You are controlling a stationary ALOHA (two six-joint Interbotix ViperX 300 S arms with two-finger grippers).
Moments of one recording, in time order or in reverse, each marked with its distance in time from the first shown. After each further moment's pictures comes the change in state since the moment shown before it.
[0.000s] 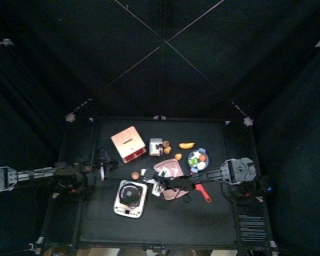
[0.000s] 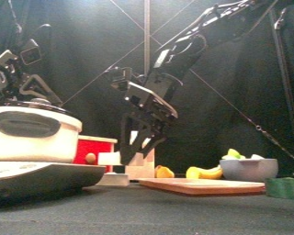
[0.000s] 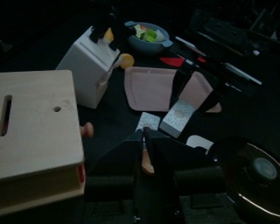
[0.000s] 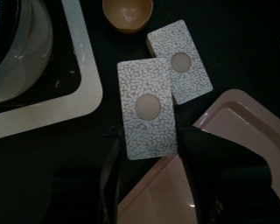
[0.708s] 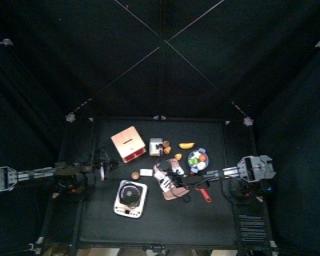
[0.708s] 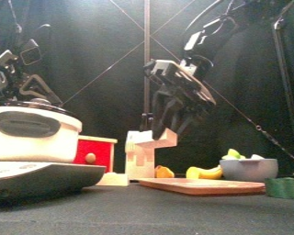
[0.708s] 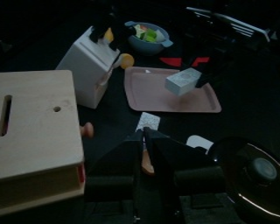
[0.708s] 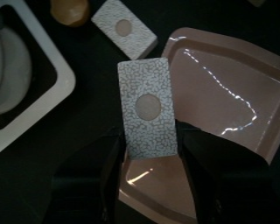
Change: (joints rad) left arm -0.002 0.000 0.000 -0.002 0.000 -0.002; right arm -0.003 -0.218 0.189 0.021 0.044 0.397
